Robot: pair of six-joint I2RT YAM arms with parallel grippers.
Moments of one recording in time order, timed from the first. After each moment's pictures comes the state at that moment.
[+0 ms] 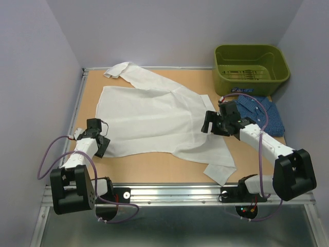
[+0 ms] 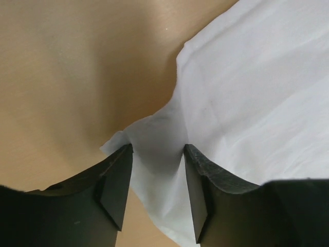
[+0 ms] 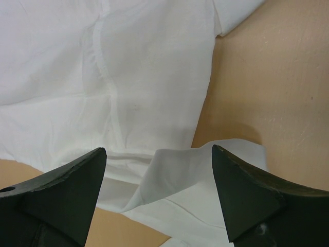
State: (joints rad) left arm 0.12 1.18 0.55 -0.57 -0.28 -1.04; right arm 0.34 1.30 0.81 -0.41 -0.04 0.47
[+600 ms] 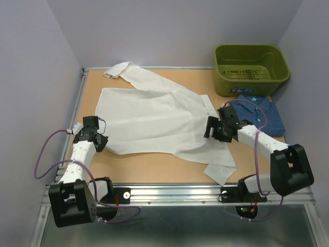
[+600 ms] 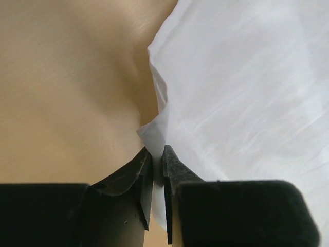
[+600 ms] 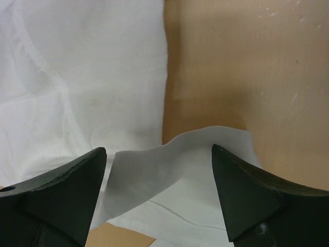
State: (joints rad) left arm 0.12 1.06 0.61 -0.65 -0.23 -0.94; right arm 0.33 1.35 0.75 -0.41 0.01 0.52
